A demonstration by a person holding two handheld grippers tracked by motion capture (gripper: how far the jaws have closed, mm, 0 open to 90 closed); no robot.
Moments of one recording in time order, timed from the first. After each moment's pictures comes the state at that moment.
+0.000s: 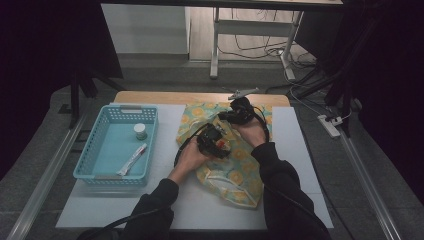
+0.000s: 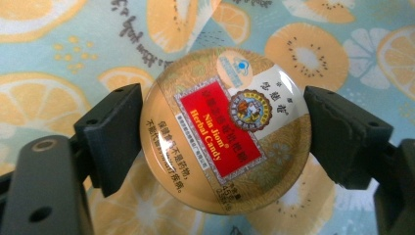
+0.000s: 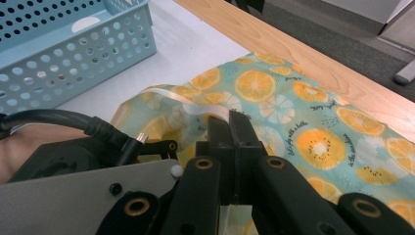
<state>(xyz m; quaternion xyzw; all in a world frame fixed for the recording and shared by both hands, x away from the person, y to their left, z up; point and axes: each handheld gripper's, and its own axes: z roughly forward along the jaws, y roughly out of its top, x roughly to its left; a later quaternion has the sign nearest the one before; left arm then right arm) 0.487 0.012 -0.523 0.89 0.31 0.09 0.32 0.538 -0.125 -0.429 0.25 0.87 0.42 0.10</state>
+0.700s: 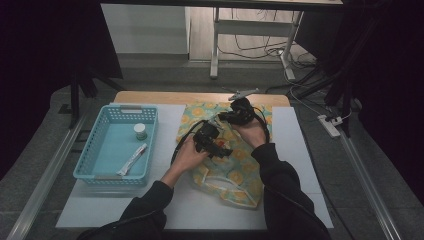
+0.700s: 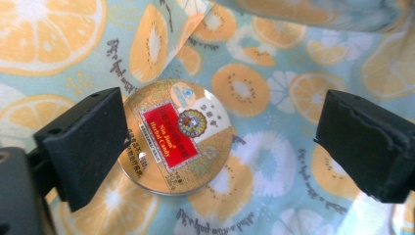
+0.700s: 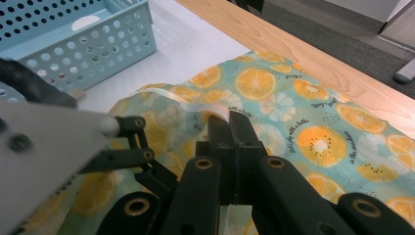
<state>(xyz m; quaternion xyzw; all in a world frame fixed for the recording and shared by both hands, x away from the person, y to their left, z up) 0.469 0.026 -0.489 0.87 0.31 0.04 0.39 0.536 -0.126 -0.429 0.25 0.87 0.42 0.10</state>
